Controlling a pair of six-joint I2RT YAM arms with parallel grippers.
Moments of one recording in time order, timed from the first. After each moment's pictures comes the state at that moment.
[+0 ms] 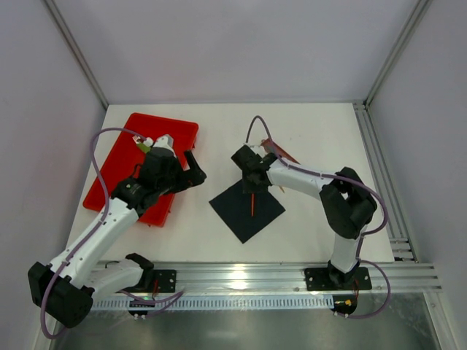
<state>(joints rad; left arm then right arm) -0.50 1.04 0.94 -0.58 -0.08 -0.71 0.76 1.84 1.28 -0.62 0.26 0.69</state>
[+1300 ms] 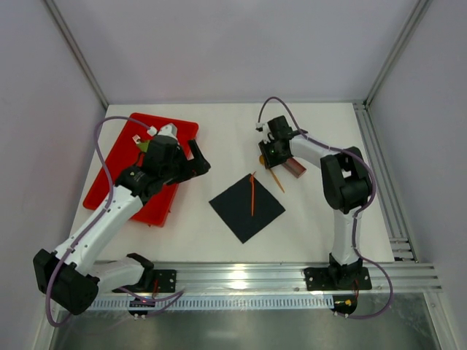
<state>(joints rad) -0.50 1.14 1.07 -0.59 -0.07 -0.71 0.38 2.05 1.45 -0.46 -0.10 -0.05</state>
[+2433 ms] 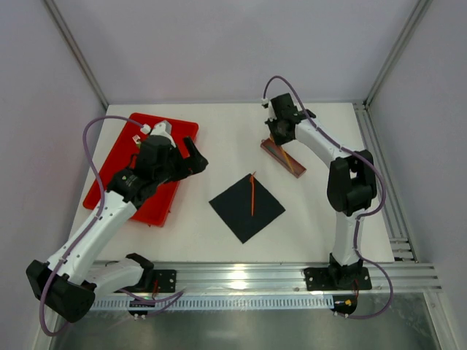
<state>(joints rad) -0.50 1.08 1.09 -0.60 -0.08 -0.70 0.37 2.02 1.71 -0.64 0.12 -0.09</state>
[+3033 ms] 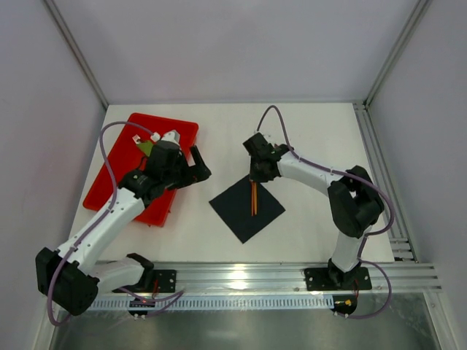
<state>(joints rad) -0.50 1.14 1.01 -0.57 -0.04 -0.70 0.64 1.81 1.32 -0.58 0.18 0.61</state>
